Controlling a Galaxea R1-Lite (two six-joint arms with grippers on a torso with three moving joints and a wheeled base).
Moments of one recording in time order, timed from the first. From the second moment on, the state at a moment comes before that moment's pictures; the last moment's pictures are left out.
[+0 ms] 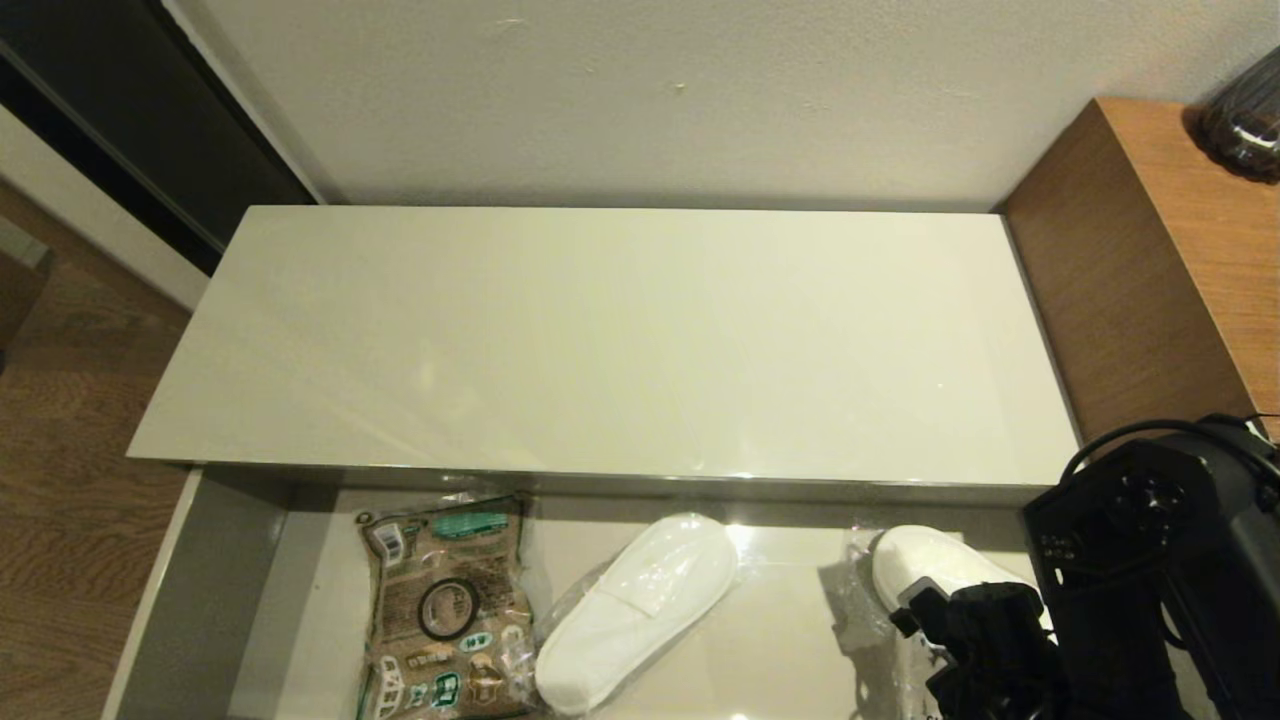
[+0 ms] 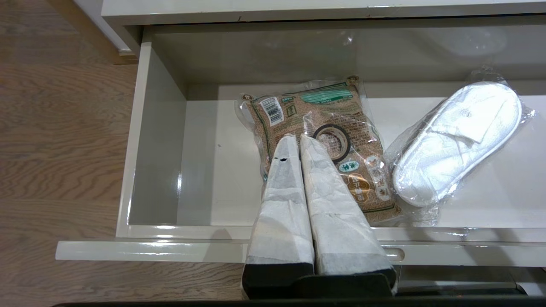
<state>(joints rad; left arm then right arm) 0.01 0.00 0.00 0.00 -0.01 0.03 0.26 2.51 -0.21 -1.43 -0.48 -0.47</state>
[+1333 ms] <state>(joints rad) 0.01 0.00 0.00 0.00 -0.01 0.03 0.24 2.02 -0.56 -0.51 -0.47 -0.37</state>
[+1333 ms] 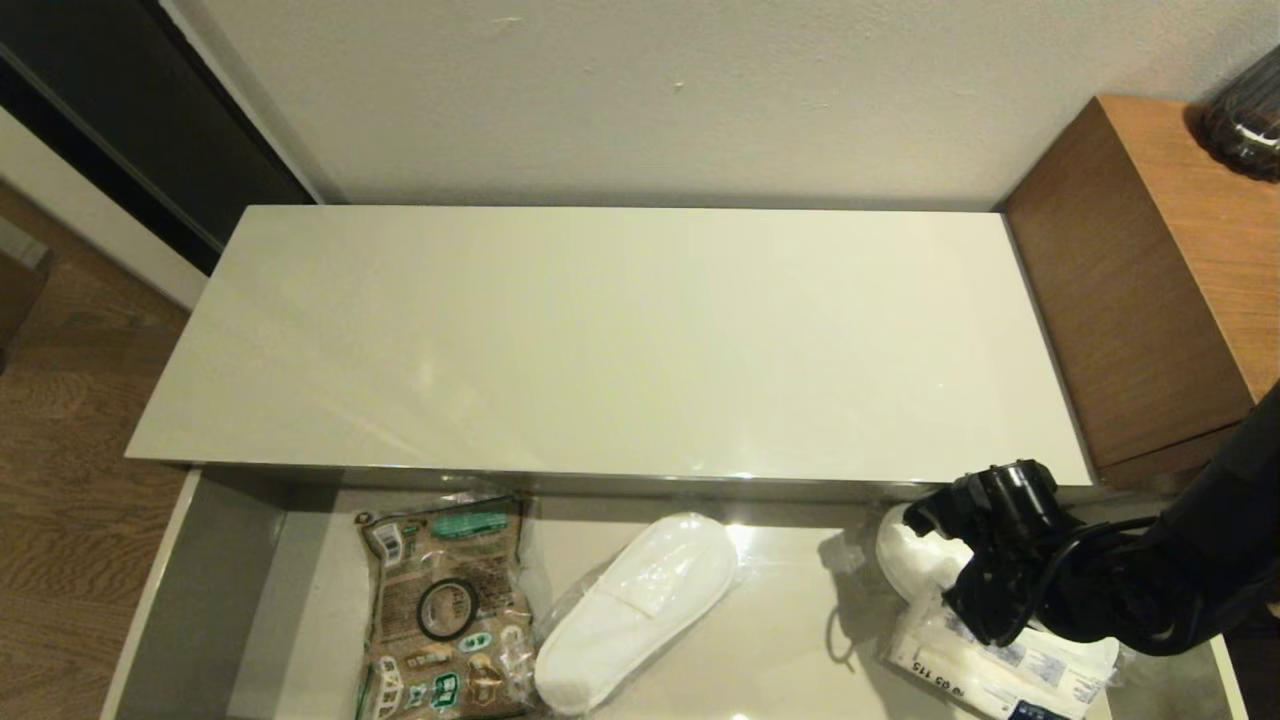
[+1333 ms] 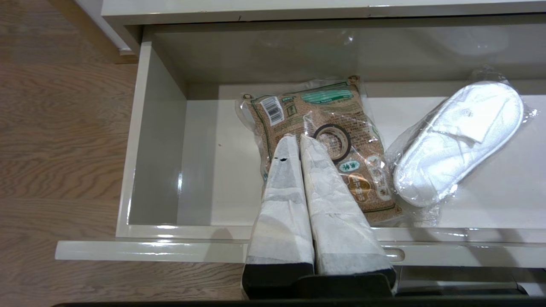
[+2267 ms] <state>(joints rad) 0.01 0.00 0.00 0.00 -0.01 0.03 0.28 2.03 -0.34 -0.65 -0.48 -0.29</state>
